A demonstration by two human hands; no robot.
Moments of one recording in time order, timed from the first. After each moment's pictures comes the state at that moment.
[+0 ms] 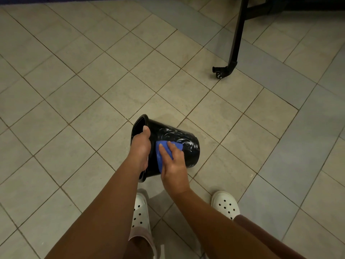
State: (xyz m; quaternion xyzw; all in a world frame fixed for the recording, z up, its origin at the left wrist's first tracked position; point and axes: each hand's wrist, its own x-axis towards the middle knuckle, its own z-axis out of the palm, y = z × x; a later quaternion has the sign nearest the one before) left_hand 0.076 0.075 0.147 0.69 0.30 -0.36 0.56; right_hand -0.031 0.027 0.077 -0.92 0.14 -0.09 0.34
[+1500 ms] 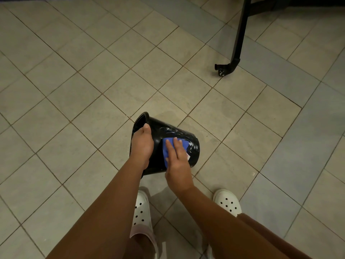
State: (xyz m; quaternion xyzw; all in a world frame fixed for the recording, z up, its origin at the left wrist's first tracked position) left_hand 0.076 0.077 0.133 0.78 0.21 -0.27 0.52; right_hand -0.034 0.021 0.059 -0.92 0.16 -0.05 0.35
